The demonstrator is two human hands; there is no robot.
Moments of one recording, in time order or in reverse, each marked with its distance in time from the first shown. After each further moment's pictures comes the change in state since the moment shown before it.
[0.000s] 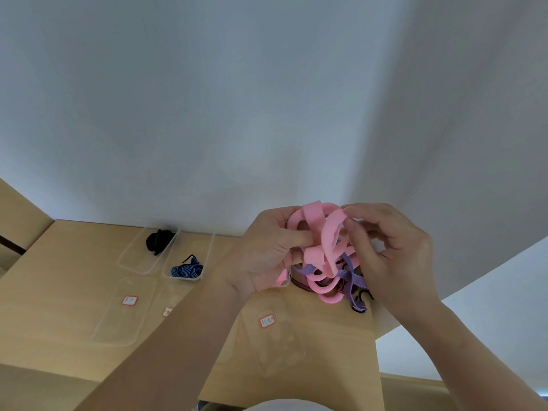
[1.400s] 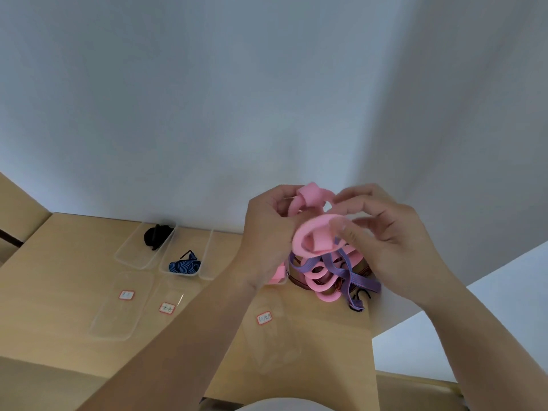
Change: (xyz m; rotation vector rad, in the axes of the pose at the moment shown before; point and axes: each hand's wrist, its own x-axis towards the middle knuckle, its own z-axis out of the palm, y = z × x) left_hand 0.013 -0.004 0.006 0.257 0.350 0.308; right_hand 0.028 -0.014 -0.012 0.313 -0.385 0.284
